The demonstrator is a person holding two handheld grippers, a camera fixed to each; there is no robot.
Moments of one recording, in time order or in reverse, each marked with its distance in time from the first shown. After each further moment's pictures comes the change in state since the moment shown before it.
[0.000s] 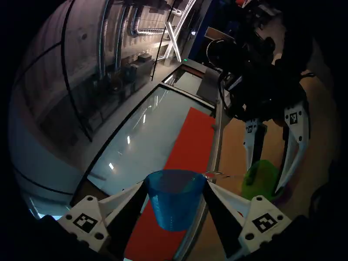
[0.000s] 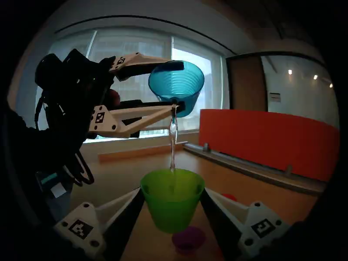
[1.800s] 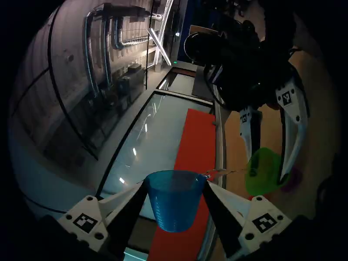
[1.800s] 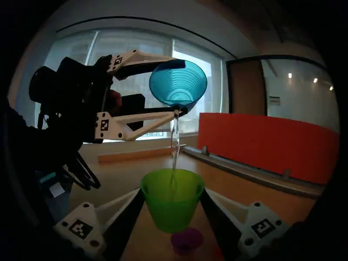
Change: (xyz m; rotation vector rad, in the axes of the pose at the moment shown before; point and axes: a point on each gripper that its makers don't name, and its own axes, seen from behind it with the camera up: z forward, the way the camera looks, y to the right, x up) left arm 0.016 -0.006 -0.002 0.024 0.031 0.189; right arm 0.011 0.001 -0.006 -0.009 0.020 -0.016
